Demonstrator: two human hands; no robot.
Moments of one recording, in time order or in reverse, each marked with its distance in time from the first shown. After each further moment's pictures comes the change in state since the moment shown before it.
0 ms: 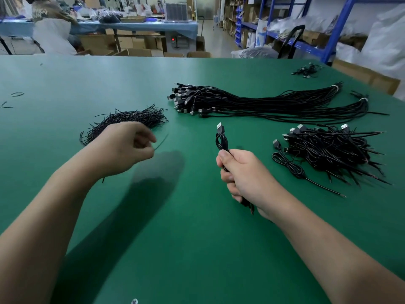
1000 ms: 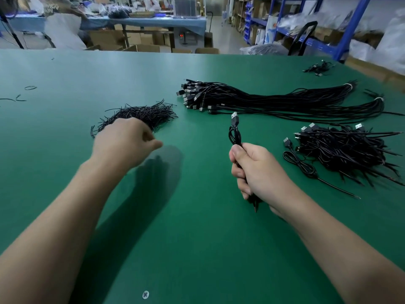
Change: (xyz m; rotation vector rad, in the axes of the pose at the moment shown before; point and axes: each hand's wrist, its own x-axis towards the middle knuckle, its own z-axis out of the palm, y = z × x) left_hand 0.004 -0.004 0.008 0.353 0.148 -0.203; right_hand -0.001 -0.004 -0.001 -0.031 0.047 -0.064
